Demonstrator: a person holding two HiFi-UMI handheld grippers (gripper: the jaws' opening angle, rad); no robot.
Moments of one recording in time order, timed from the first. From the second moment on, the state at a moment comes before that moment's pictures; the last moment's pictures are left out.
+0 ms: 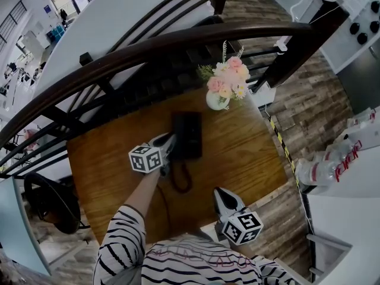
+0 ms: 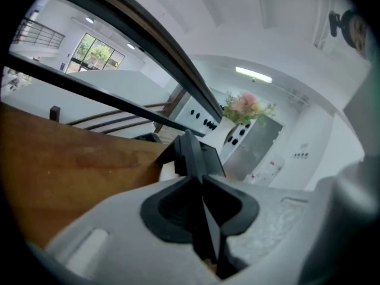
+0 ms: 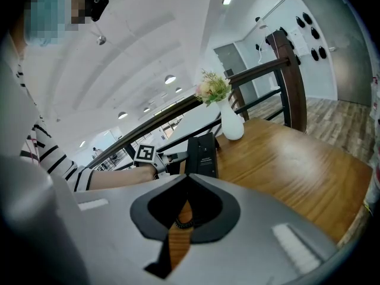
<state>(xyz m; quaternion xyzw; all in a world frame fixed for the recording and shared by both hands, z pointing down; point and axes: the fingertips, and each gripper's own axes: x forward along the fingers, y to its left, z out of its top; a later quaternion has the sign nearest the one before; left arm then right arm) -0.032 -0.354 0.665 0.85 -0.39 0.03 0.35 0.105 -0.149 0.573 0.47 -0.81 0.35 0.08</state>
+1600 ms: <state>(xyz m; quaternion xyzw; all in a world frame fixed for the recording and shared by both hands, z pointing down) -0.039 -0.363 0.674 0.85 -0.32 -0.03 0.42 0.090 -0.152 0.581 0.46 -0.81 0.36 0.09</state>
